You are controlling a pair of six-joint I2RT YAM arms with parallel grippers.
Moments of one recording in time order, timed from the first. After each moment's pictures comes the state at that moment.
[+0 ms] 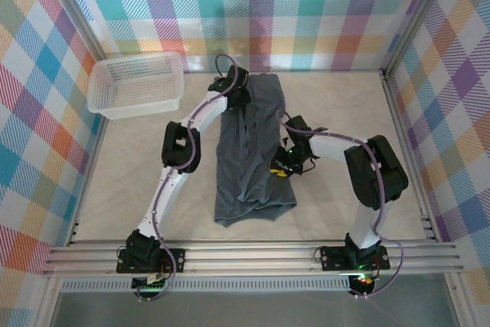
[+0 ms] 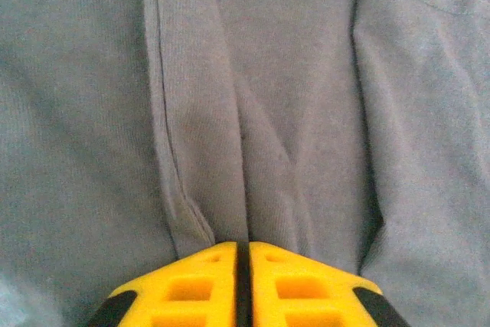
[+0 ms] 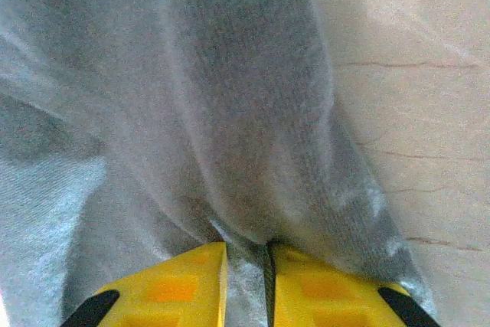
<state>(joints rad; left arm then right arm) -0.41 2.69 2.47 -0.67 -0.05 -0.64 0.47 1.81 1.04 -0.52 -0.47 0.74</state>
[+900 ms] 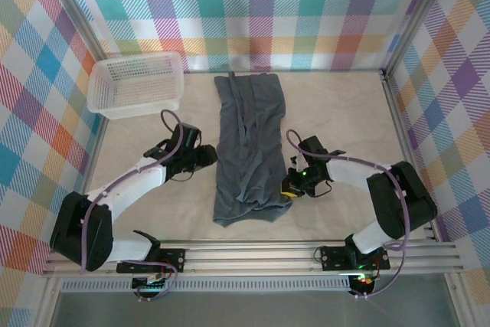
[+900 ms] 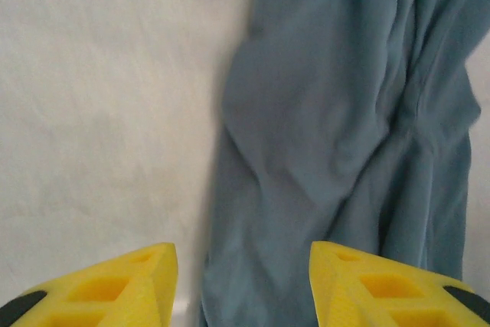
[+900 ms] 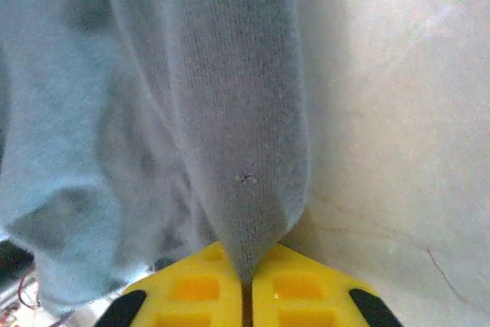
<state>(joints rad) -0.46 1.29 0.78 -0.43 0.10 -0.78 0.46 1.49 0.69 -0.47 -0.56 0.63</state>
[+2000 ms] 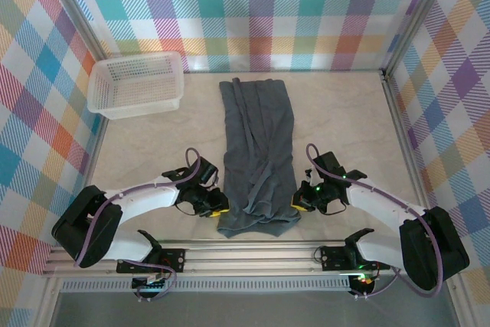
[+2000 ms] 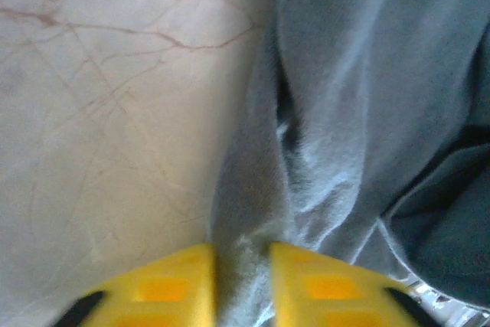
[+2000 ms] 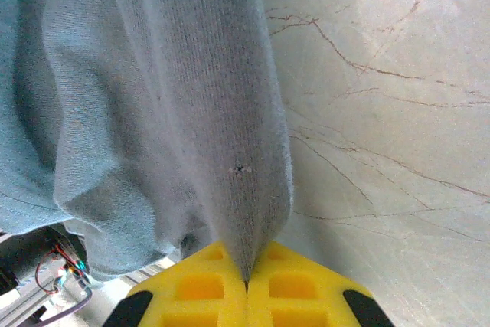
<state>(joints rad) -0.68 1.34 0.57 -0.43 0.42 -0.94 0.46 1.16 0.50 -0.56 -0.54 0.76</state>
